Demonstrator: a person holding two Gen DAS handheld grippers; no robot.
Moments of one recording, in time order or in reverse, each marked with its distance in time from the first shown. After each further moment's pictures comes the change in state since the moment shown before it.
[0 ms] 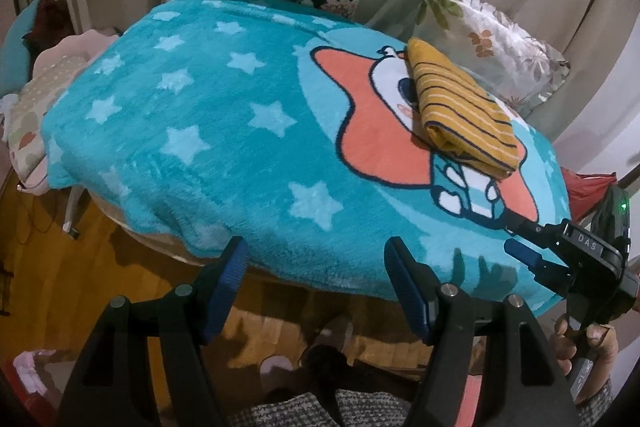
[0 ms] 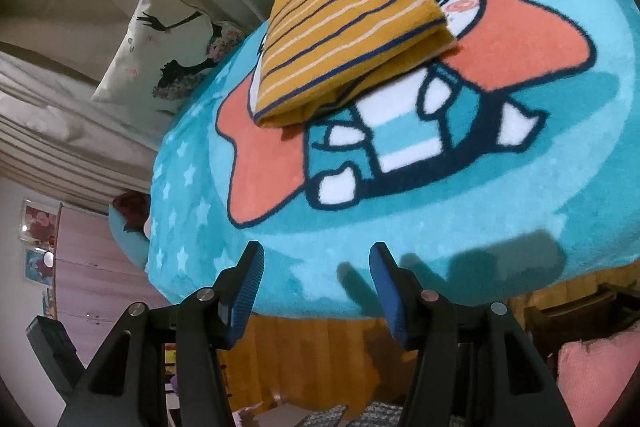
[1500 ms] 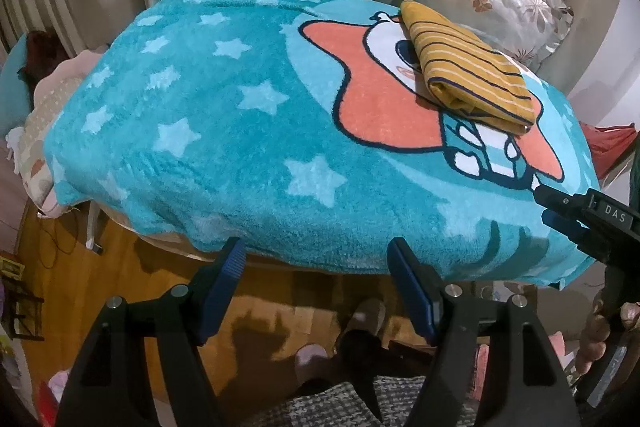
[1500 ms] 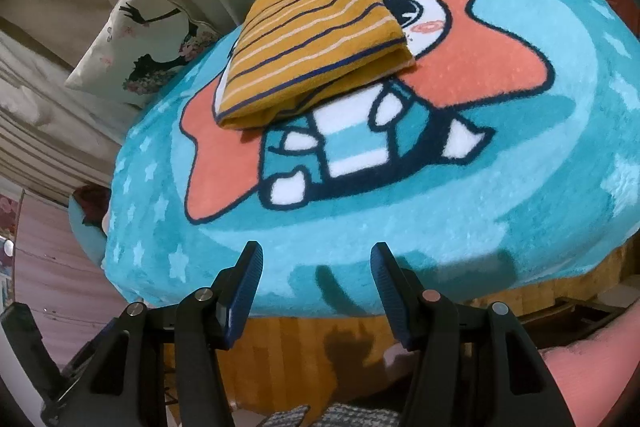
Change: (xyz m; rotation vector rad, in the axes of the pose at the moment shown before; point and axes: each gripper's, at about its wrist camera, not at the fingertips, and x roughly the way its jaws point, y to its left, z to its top) left arm 0.021 -0.019 -0.013 0.126 0.066 0.100; right arm -0.012 -0.005 -0.003 -0.067 -0.027 -0.164
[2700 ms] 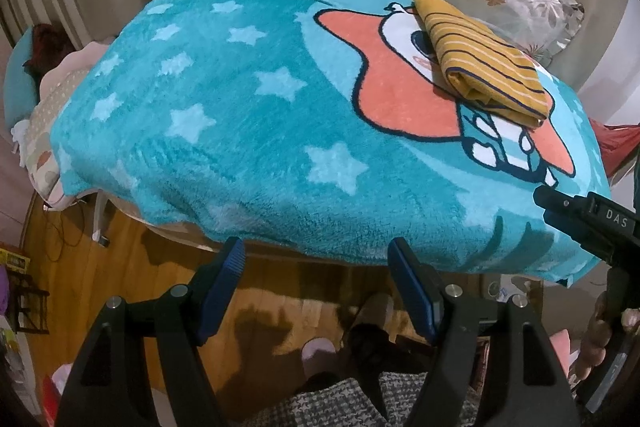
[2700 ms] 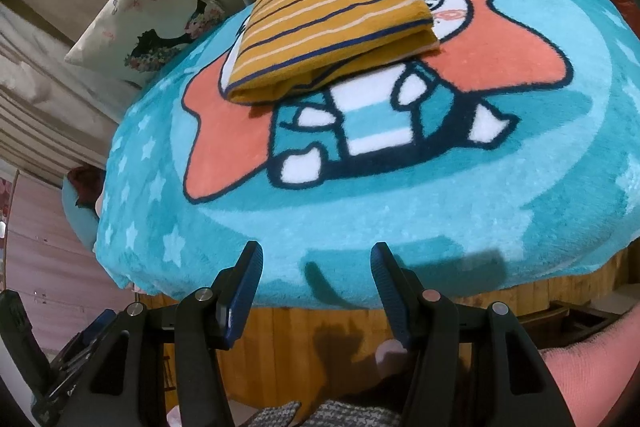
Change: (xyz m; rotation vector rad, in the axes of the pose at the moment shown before) left arm 0.007 0.013 -0.005 -0.009 0.030 0.021; right arm 0.017 0.017 -0.012 -0.046 0.032 -0.017
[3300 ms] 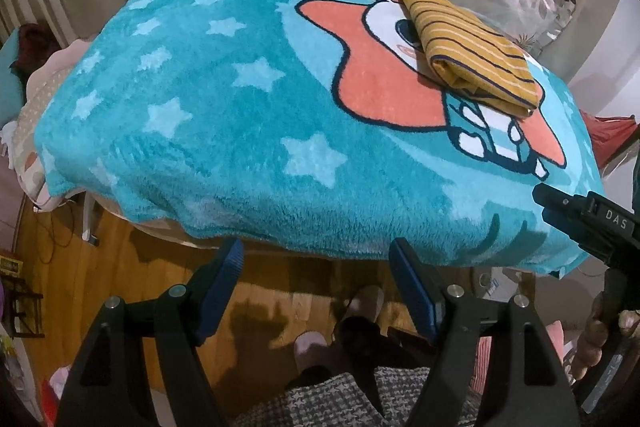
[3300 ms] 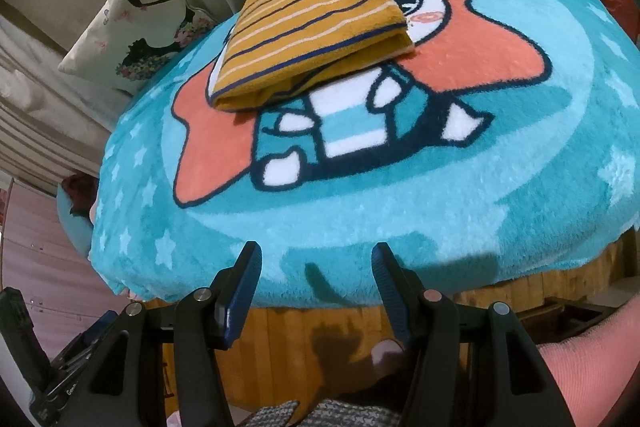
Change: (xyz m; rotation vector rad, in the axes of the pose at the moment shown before) left arm 0.009 -0.008 0.001 0.022 0.034 -0.044; right arm -0.009 -0.011 -0.004 0.027 -0.020 -0.027
